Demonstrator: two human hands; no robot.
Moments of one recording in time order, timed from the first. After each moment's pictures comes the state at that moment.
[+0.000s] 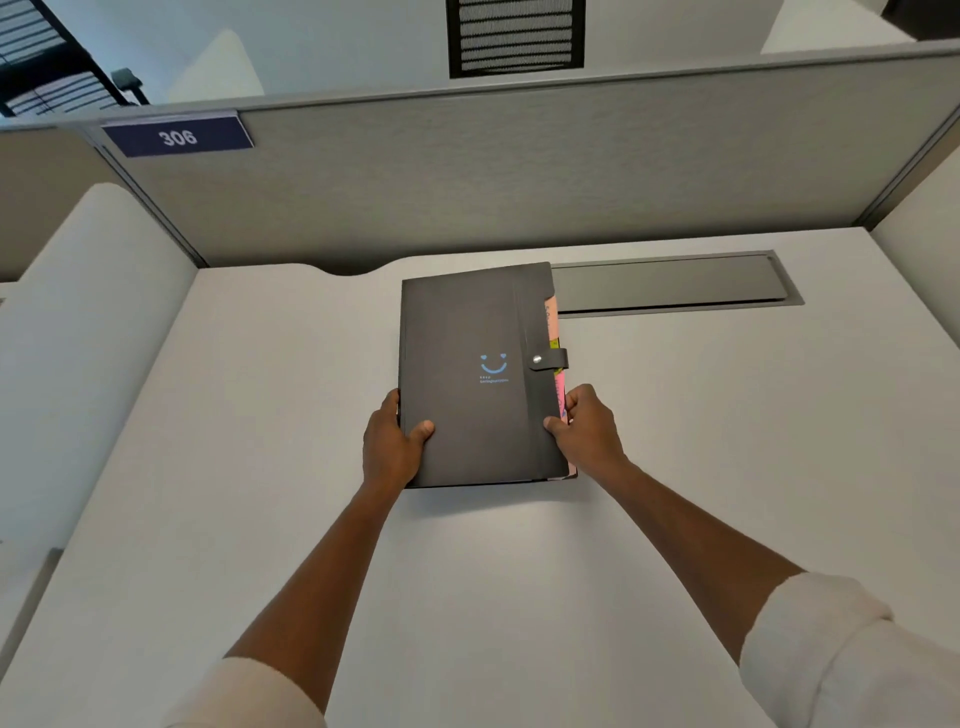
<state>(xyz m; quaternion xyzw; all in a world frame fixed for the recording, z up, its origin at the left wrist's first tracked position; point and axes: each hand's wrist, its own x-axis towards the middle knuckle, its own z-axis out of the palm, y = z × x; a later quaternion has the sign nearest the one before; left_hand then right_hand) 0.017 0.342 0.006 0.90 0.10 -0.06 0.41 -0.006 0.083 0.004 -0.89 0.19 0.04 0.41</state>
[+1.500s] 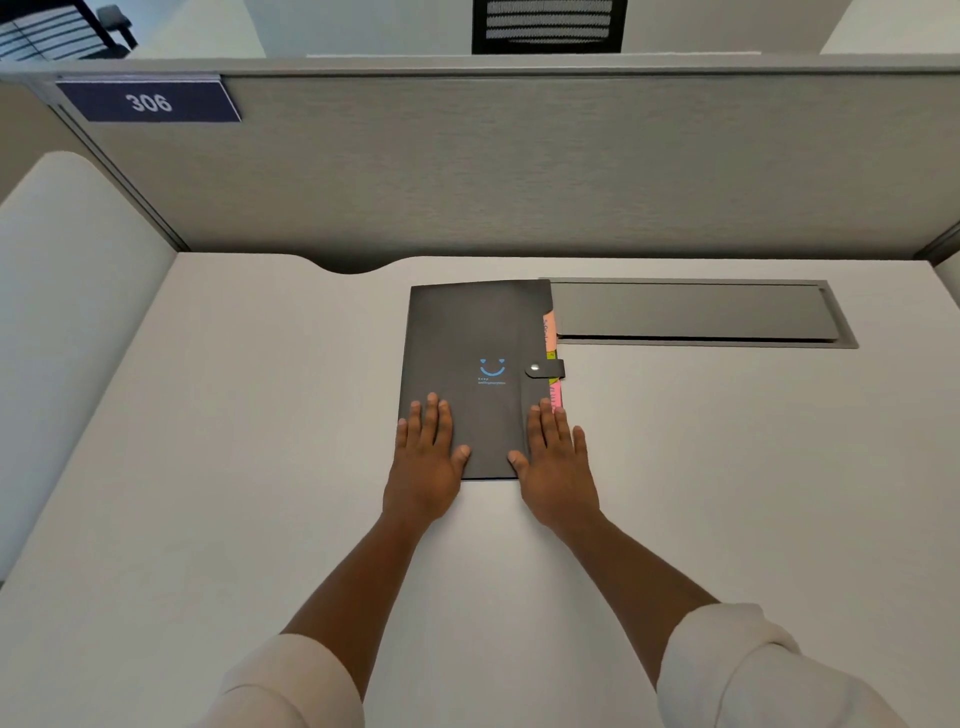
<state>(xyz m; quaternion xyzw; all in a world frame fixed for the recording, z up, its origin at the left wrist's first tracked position) 0.070 0.318 -0.078 0.99 -0.10 -0.09 0.10 0.045 0.120 -0.077 -0.99 0.01 0.11 0.09</state>
